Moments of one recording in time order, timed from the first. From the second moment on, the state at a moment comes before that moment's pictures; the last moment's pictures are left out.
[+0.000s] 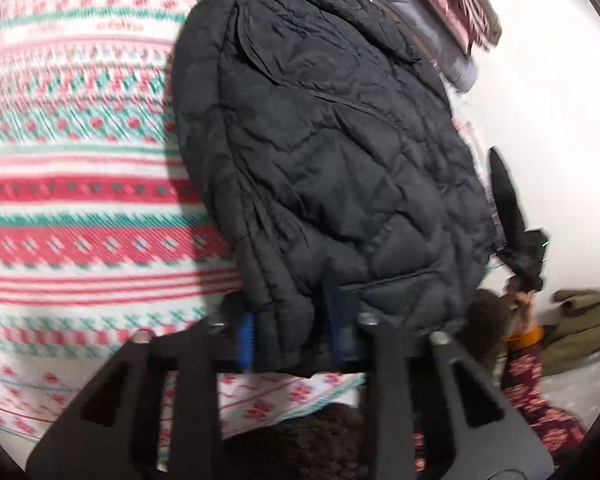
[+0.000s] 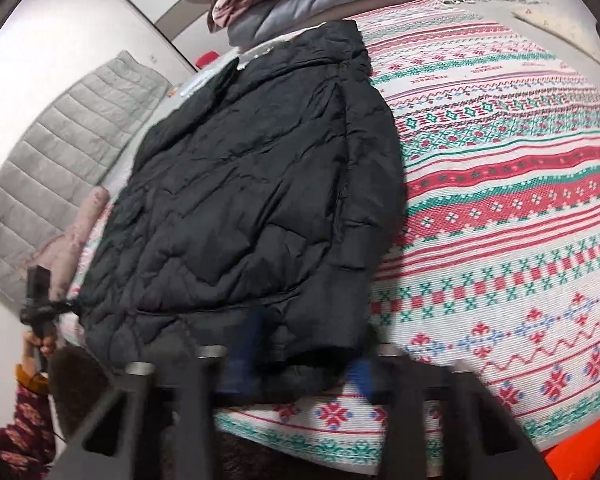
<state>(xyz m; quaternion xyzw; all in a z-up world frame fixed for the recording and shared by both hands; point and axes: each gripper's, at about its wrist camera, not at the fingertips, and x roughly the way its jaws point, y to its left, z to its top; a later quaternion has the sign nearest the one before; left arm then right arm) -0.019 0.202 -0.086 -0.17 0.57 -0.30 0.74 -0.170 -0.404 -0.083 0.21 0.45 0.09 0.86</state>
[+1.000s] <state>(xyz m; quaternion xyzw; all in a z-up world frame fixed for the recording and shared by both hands) -0.100 0.238 0.096 -0.15 0.32 -0.28 0.89 -0.231 -0.331 0.130 0.09 0.30 0.14 0.94</state>
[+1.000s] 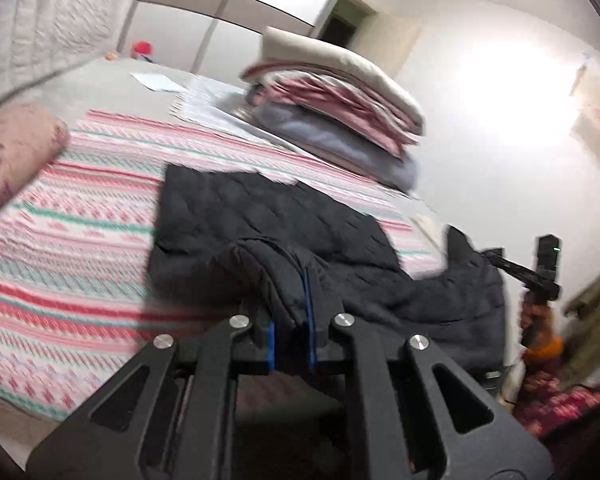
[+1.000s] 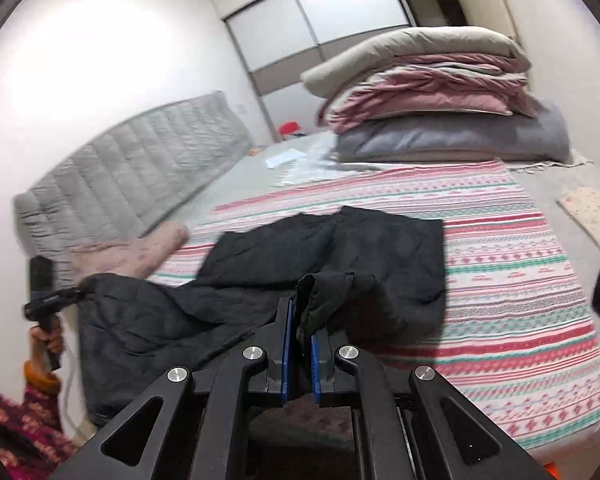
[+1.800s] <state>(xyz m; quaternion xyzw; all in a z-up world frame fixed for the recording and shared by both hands) 0.166 0.159 -0.046 -0.19 0.39 -0.06 0.90 0.083 -0.390 -0.052 0.19 0.41 -0.09 0.89</state>
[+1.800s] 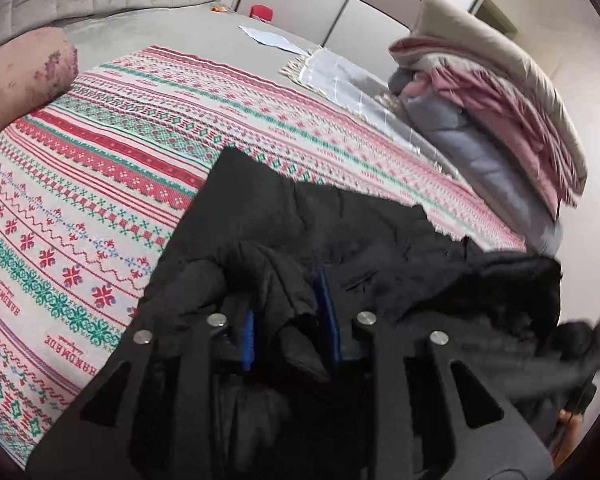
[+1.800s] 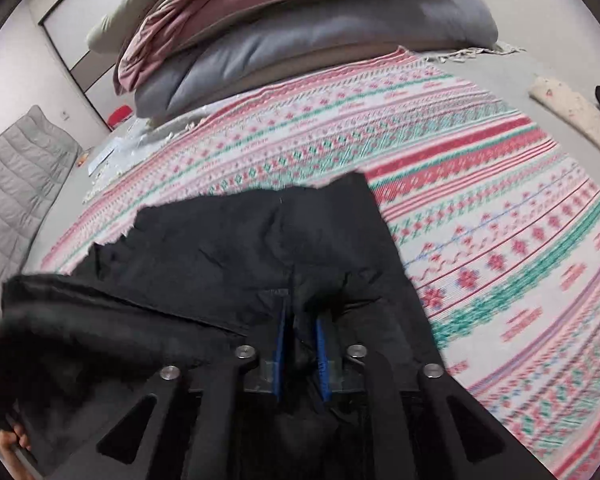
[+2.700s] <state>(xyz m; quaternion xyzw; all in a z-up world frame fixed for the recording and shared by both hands) 0.134 0.046 -0.010 0.05 0.43 -0.32 0.84 0.100 -0.236 -0.025 -0.03 0.47 0.13 0.87</state>
